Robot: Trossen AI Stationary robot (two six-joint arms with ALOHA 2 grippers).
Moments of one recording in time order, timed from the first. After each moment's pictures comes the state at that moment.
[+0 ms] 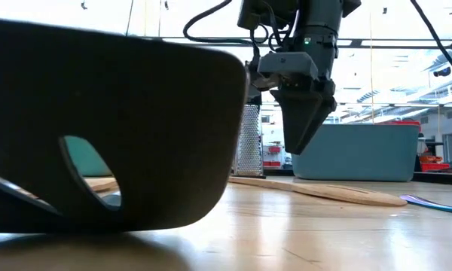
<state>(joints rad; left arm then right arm) -0.26 1.08 1.40 -1.20 -0.16 -0.37 0.18 1.89 1.35 -0.84 0.10 0.70</state>
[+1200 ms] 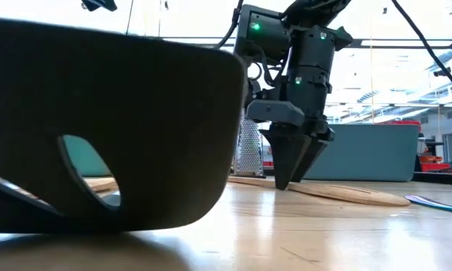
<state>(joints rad) -0.33 1.07 1.19 -1.00 -0.30 -0.38 0.14 2.00 1.27 -0.68 0.10 0.74</state>
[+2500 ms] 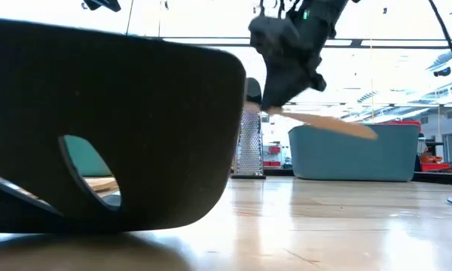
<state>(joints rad) -0.33 1.07 1.19 -0.99 -0.34 -0.37 0.15 1.72 1.27 -0.64 0.24 0.70</state>
